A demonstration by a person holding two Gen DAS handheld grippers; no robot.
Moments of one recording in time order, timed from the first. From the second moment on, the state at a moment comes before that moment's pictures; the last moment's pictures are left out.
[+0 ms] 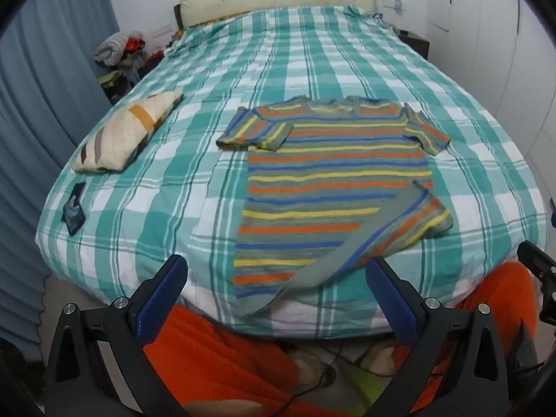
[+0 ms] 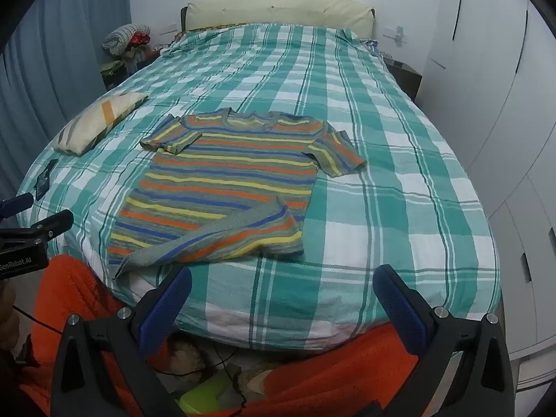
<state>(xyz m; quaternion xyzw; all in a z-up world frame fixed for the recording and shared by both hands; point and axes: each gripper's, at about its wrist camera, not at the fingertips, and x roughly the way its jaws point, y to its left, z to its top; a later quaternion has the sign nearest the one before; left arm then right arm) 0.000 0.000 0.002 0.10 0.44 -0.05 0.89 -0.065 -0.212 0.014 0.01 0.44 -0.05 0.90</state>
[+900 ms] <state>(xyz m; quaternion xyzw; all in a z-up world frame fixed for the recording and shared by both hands) 0.016 0.004 -0.019 0.09 0.47 -0.05 0.87 -0.044 -0.199 -0.001 -0.02 0.48 -0.05 0.88</state>
